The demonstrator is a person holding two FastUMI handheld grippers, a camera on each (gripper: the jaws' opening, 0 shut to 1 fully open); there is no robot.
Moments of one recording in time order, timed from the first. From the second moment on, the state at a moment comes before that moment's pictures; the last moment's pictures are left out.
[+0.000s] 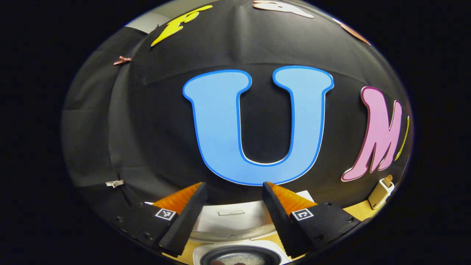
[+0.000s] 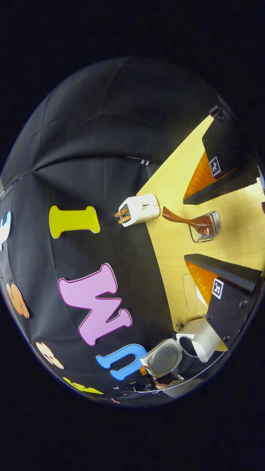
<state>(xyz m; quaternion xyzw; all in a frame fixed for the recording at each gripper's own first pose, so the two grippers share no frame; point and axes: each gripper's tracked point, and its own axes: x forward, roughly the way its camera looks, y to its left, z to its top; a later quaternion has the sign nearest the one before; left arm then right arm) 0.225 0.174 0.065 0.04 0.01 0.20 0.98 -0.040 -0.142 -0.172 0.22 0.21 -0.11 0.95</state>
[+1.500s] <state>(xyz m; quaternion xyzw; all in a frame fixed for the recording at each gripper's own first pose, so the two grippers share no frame) 0.081 0.084 -0.145 0.00 0.15 0.18 0.97 -0.026 -0.113 -0.177 0.23 0.22 -0.06 0.95</state>
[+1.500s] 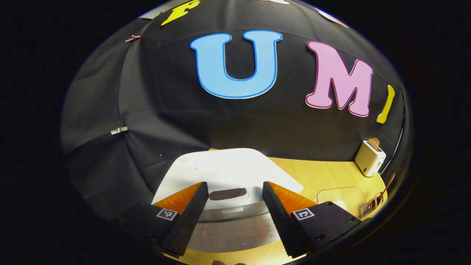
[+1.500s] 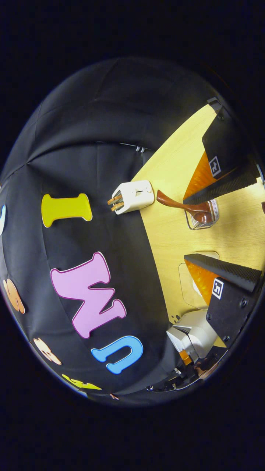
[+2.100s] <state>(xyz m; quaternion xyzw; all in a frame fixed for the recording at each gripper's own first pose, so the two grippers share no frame) 0.078 0.083 -0.181 0.00 0.18 0.22 0.96 0.019 -0.089 -0.122 0.24 0.17 0.06 0.95</state>
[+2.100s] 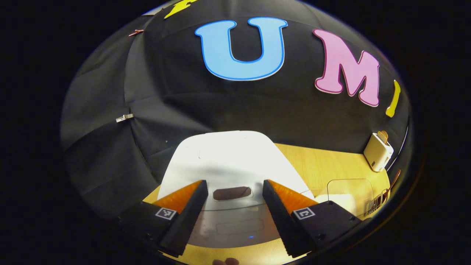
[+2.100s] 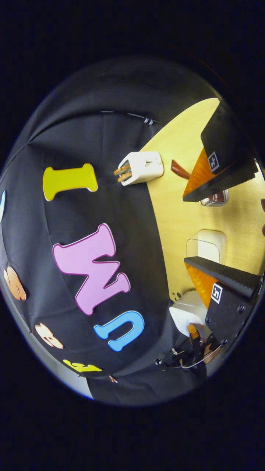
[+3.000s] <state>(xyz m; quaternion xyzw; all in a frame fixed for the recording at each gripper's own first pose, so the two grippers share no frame) 0.070 0.027 -0.103 -0.05 0.08 0.16 0.98 0.049 -0.107 -0.054 0.09 0.04 0.08 0.99</state>
